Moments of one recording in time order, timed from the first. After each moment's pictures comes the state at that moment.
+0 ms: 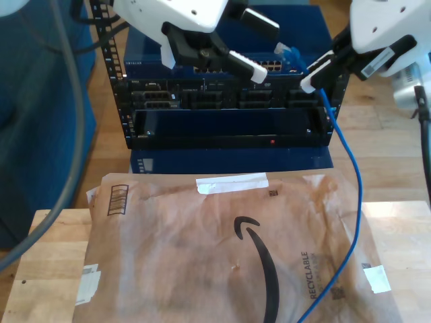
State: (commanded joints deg) left arm -2.9 -7.3 -83.7 -64.5 101.5 -88.2; right arm 1.7 -26.1 -75.0 38.8 90.6 109.8
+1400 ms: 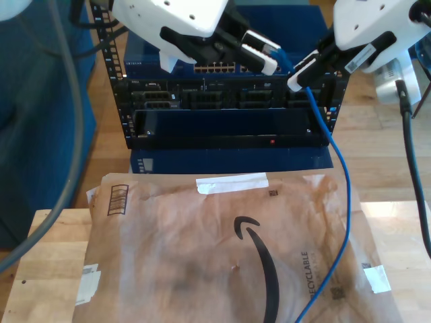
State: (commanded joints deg) left arm -2.7 -7.6 -81.9 -64.7 101.2 -87.7; right arm 2.8 -22.5 -77.1 39.4 90.2 109.8
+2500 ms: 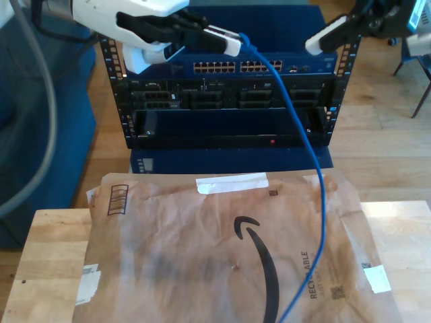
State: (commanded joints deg) left arm 6.2 0.0 -82.5 -76.0 115.6 -100.9; right arm 5.2 -26.9 -85.4 39.5 90.0 99.3
